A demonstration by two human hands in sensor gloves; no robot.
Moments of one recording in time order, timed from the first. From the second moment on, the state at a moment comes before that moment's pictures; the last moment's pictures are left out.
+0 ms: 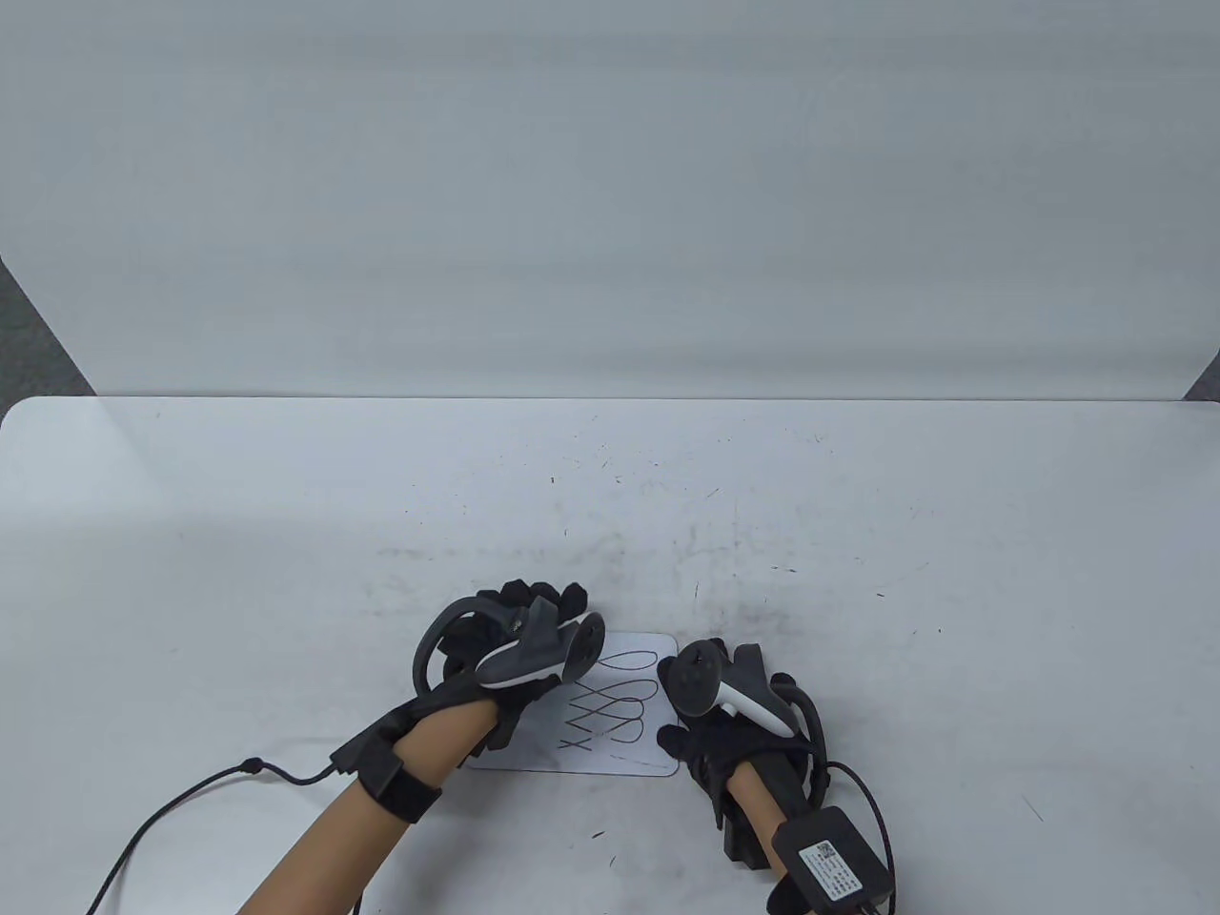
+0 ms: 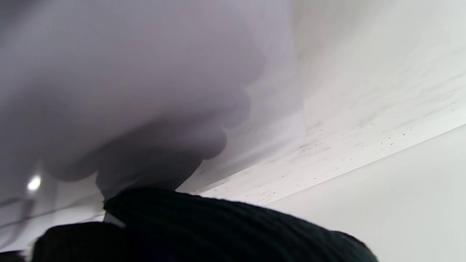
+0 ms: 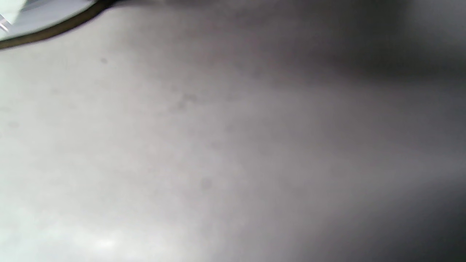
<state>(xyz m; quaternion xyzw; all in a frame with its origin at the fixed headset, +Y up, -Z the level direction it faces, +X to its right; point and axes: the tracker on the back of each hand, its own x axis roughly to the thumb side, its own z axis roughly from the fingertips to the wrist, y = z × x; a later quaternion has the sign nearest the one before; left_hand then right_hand) -0.115 -0.748 -0.368 -0.06 -0.20 -0.18 0.96 0.089 -0.798 -0.340 0.06 0.28 0.95 0.10</state>
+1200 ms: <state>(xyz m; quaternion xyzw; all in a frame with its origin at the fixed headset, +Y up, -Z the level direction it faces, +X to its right) -0.110 -0.754 -0.377 -0.06 -0.20 -0.18 0.96 0.090 -0.798 -0.339 0.06 0.27 0.96 0.10</state>
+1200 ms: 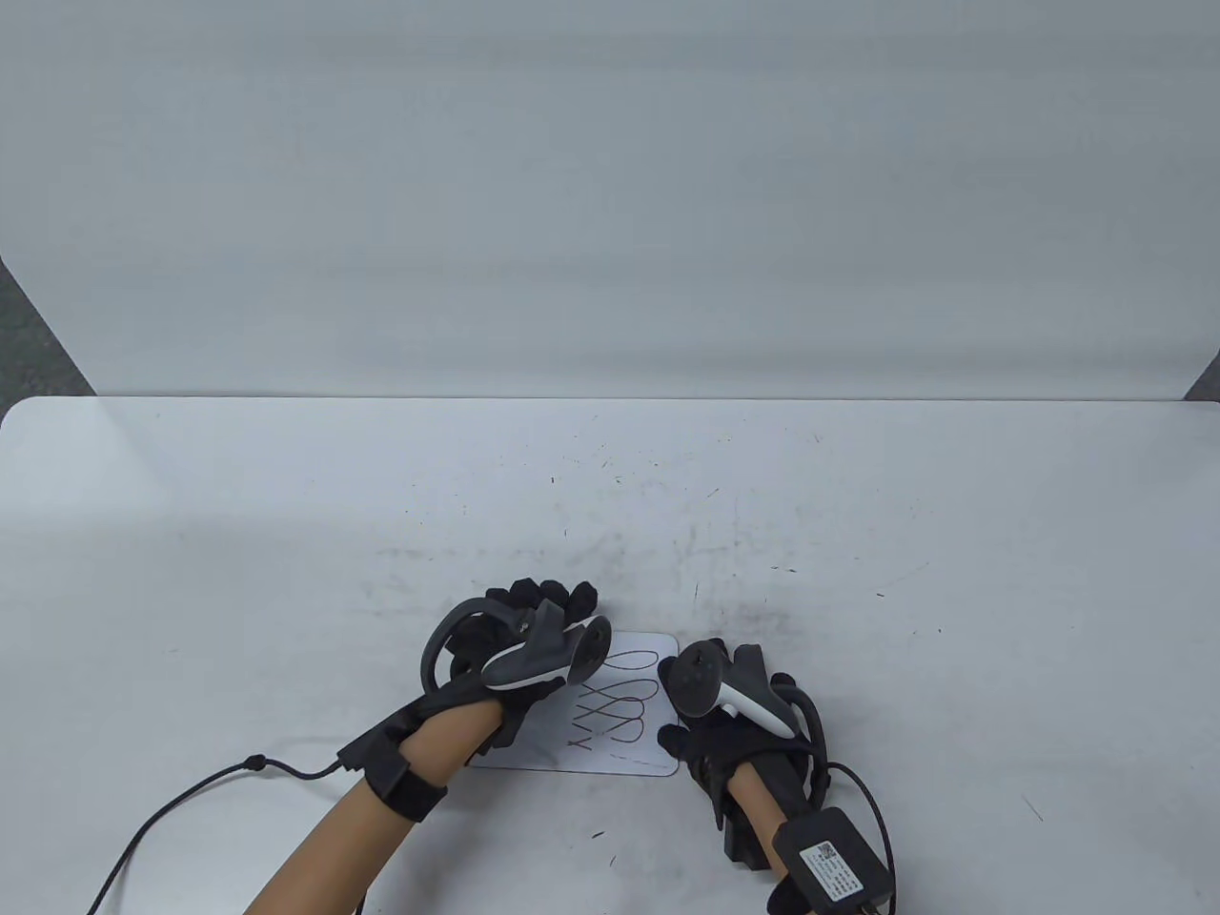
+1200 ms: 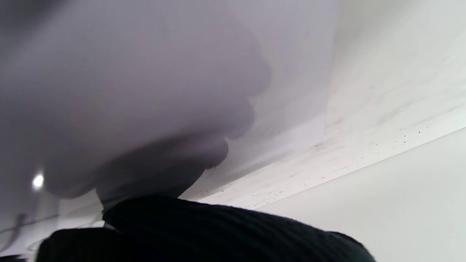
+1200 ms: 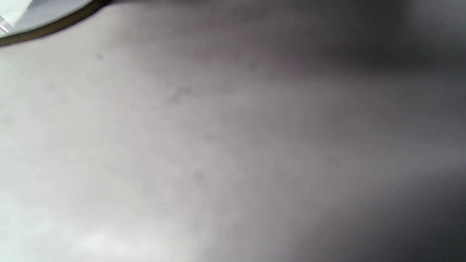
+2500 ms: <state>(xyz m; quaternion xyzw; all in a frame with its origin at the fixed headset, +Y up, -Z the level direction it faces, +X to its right) -0.108 -0.749 -0.334 -0.08 -0.26 -0.15 0.95 0.089 -0.798 -0.340 0.06 0.25 0.96 0.10</state>
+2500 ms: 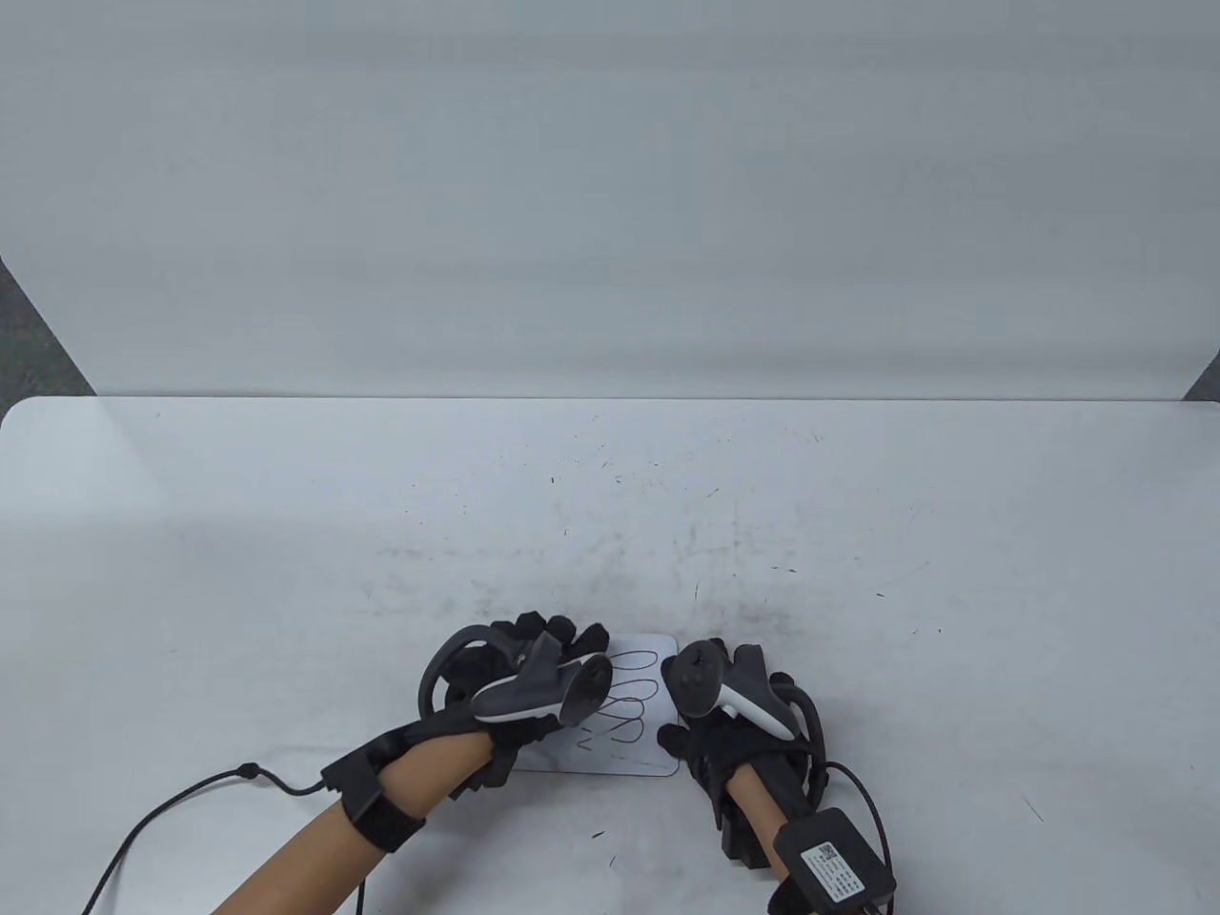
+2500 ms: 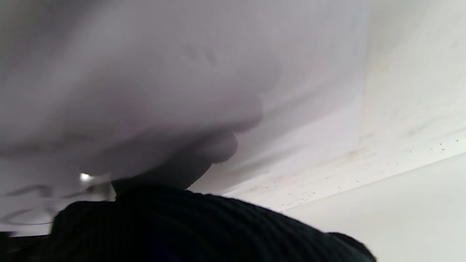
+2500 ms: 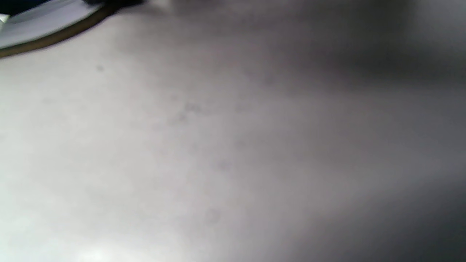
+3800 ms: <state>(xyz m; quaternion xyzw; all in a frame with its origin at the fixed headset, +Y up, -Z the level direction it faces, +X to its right) -0.103 -0.748 -0.303 -0.09 -0.28 -0.15 0.94 0.089 -0.799 -0.340 0.06 0.25 0.96 0.10</state>
